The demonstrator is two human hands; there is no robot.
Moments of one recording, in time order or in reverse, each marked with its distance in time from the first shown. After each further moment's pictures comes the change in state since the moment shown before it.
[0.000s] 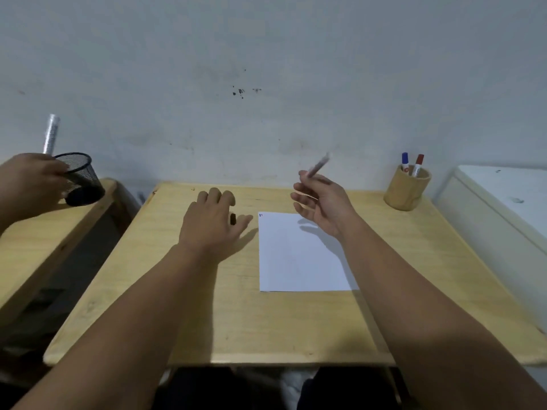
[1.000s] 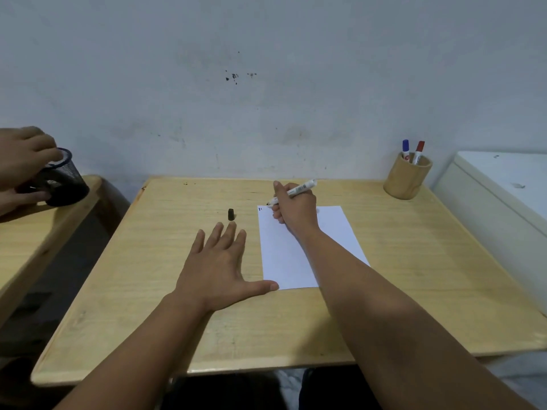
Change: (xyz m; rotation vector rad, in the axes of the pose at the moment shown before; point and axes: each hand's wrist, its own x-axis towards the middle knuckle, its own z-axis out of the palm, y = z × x) left_hand -0.064 0.020 -0.013 -0.035 -0.558 -0.020; right_hand 0.046 0.082 0.032 -0.409 0.300 -0.194
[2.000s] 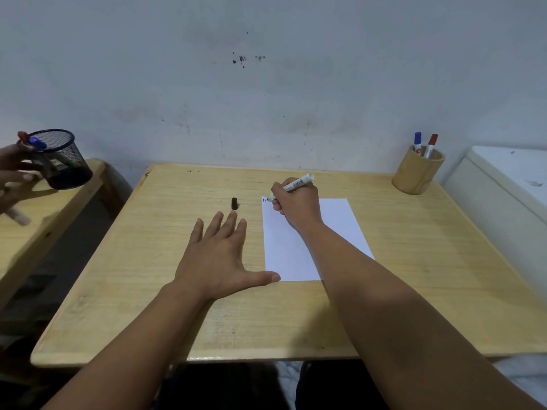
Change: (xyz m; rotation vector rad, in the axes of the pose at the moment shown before) left_hand -0.002 0.002 -0.003 -0.017 0.003 -0.036; right_hand 0.004 0.015 0.000 -0.083 -0.049 -0.074
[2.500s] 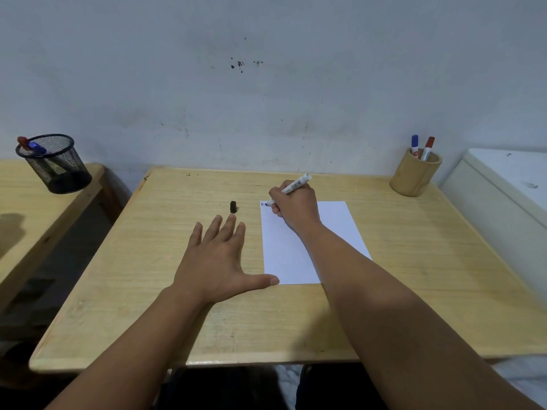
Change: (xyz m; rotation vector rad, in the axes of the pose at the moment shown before) left_hand 0.002 0.000 0.001 0.013 0.000 0.000; right_hand 0.002 -0.004 0.000 -0.034 -0.037 0.008
